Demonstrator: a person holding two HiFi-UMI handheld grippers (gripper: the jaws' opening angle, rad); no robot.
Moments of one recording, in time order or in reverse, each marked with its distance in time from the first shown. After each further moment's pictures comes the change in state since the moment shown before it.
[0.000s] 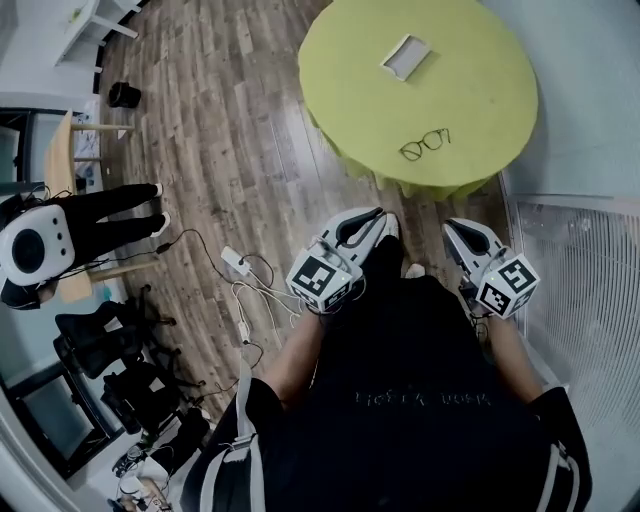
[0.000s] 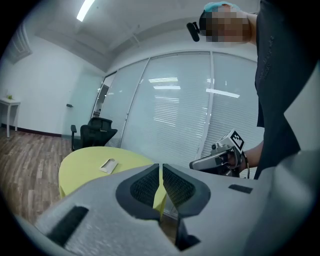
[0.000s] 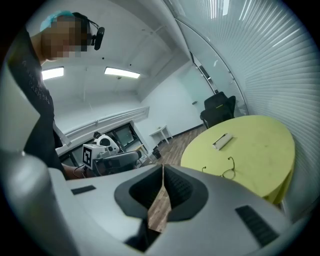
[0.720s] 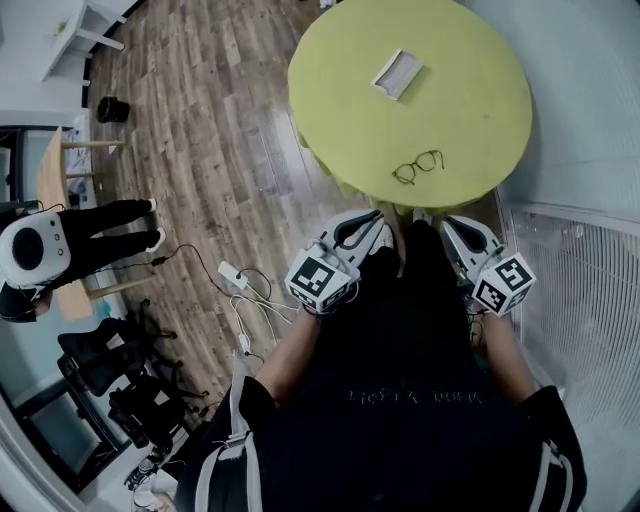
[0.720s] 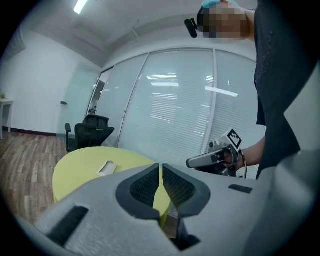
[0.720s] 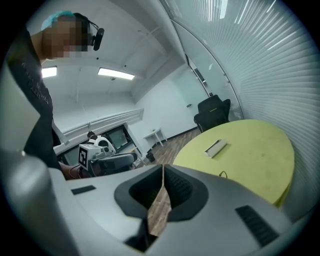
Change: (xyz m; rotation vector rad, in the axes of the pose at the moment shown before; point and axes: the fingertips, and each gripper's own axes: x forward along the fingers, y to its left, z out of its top) left arm 0.044 0.045 0.015 0.006 0.044 -0.045; right arm 0.031 -0.050 0.038 0.016 -0.024 -0.064
